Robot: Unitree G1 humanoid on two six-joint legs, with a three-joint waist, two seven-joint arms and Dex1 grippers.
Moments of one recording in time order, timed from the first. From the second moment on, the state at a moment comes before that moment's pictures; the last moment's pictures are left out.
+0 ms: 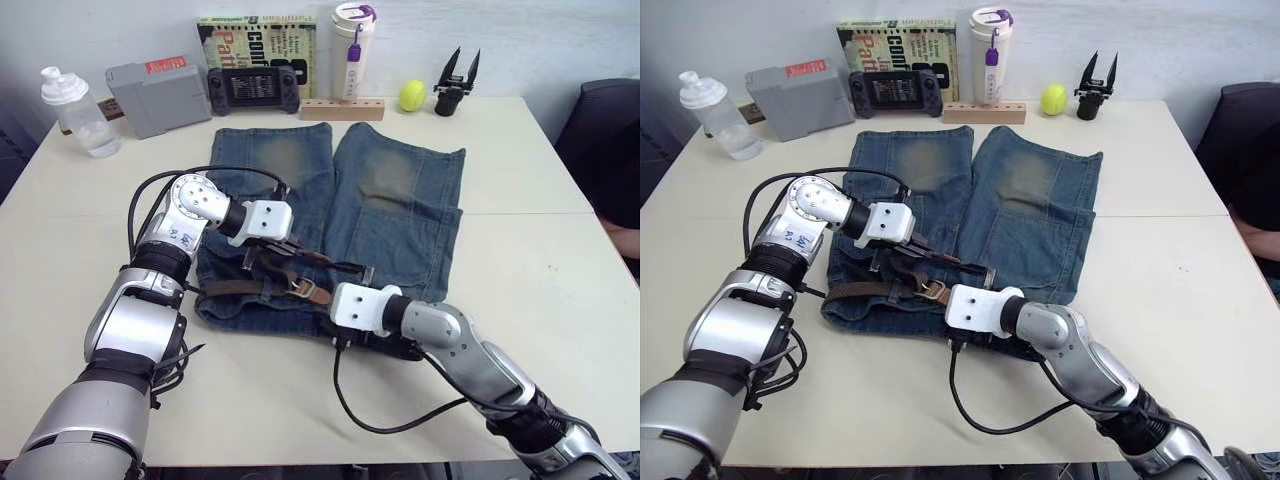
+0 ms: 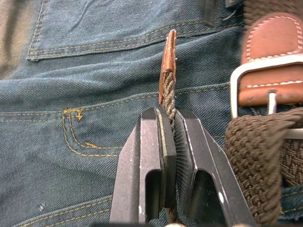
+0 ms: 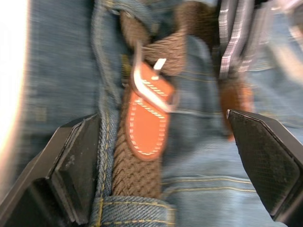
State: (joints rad) left arm -1.13 0.49 -0.26 1.02 0.12 -0.52 -1.35; right arm -0.38 -0.51 0.51 -0.39 -0.25 0.33 0.59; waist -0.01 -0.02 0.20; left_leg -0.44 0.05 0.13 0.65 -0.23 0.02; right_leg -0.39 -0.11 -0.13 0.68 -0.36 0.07
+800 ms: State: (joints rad) left arm -1.15 0.57 -0.21 1.03 0.08 -0.54 -1.47; right arm -0.33 -0.36 0.43 -0.38 -0.30 0.39 0.49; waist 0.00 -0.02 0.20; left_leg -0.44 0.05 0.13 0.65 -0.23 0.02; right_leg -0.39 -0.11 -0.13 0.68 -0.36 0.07
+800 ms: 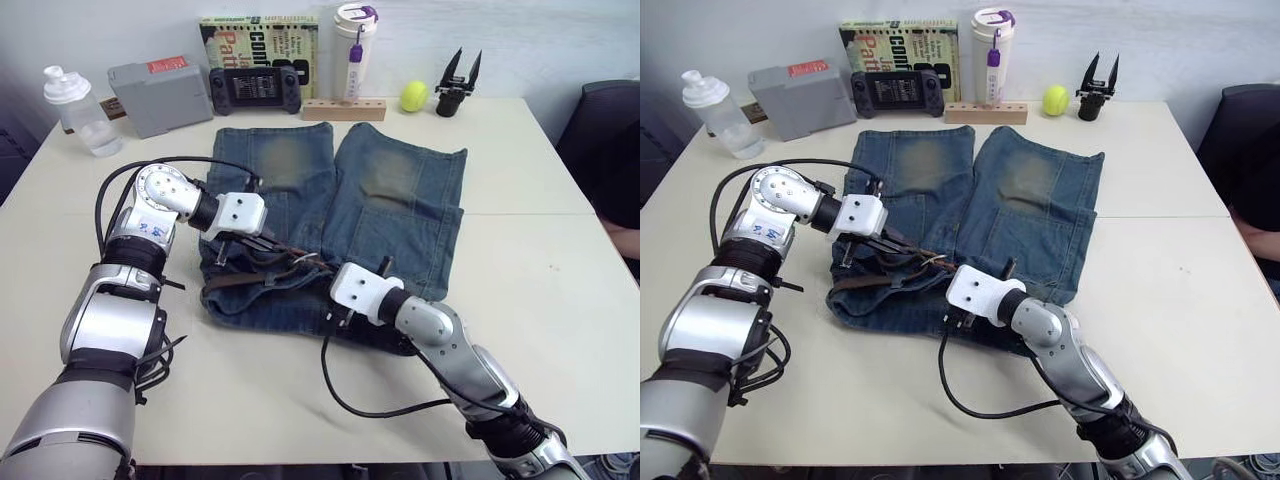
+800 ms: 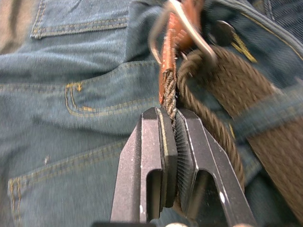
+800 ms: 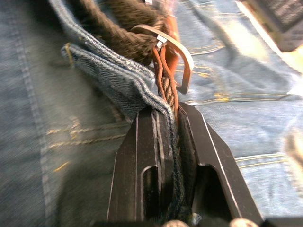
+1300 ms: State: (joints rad) left arm -1.16 0.53 -0.21 1.03 0.08 -0.54 -1.48; right arm -0.33 -0.34 0.43 -0.37 -0.32 0.39 0.46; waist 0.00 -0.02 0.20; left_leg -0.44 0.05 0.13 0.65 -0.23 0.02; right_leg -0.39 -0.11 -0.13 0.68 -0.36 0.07
